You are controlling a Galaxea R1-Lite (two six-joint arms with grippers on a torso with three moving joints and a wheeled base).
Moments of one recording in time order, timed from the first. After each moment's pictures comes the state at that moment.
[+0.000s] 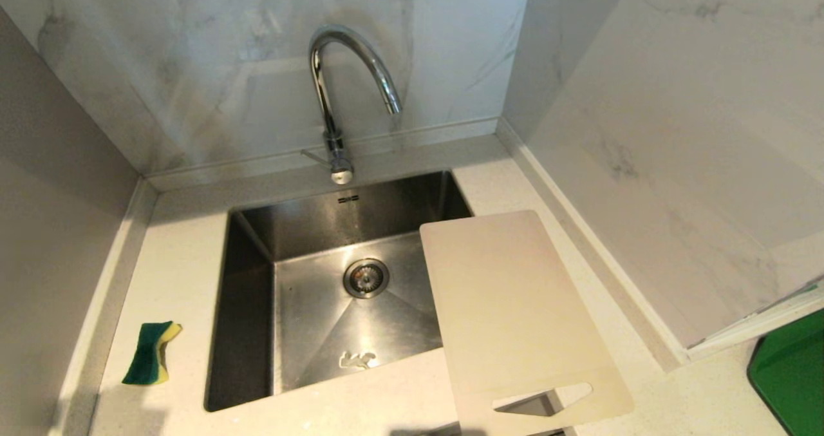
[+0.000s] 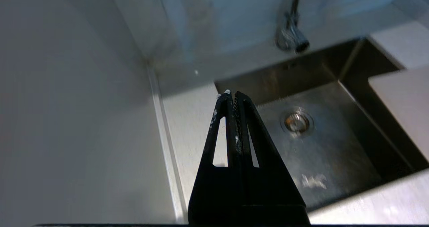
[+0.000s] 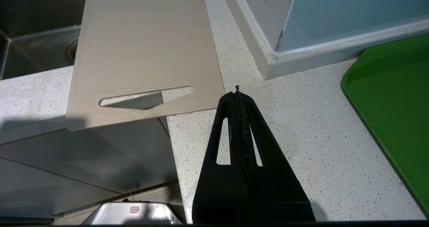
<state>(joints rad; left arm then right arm) 0.00 0.65 -0.80 0.07 0.00 0.09 0.00 0.00 0.00 -0.01 0.00 0.02</state>
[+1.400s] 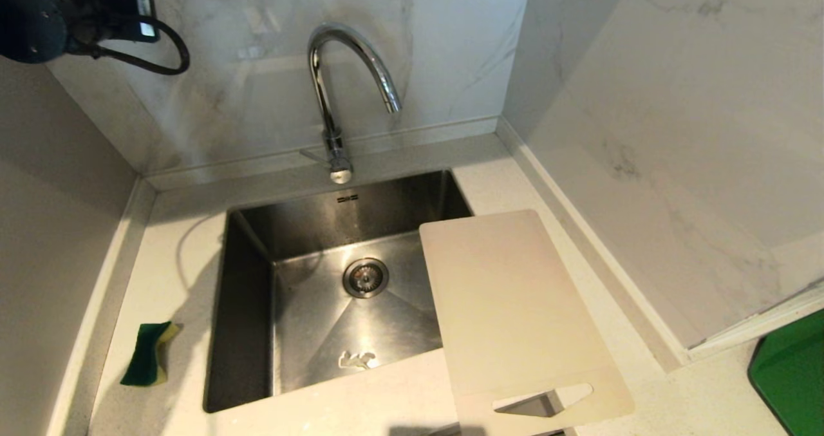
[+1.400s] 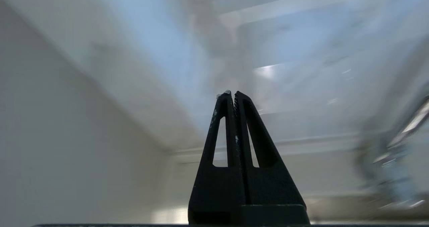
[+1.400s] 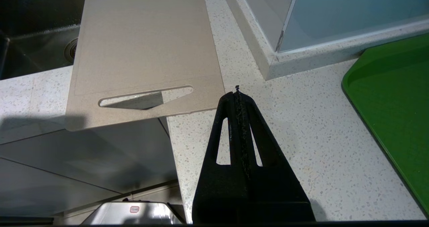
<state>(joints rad) -0.29 1.81 -1.94 -0.07 0.62 0.24 0.00 0.00 0.00 -0.01 0.00 0.02</state>
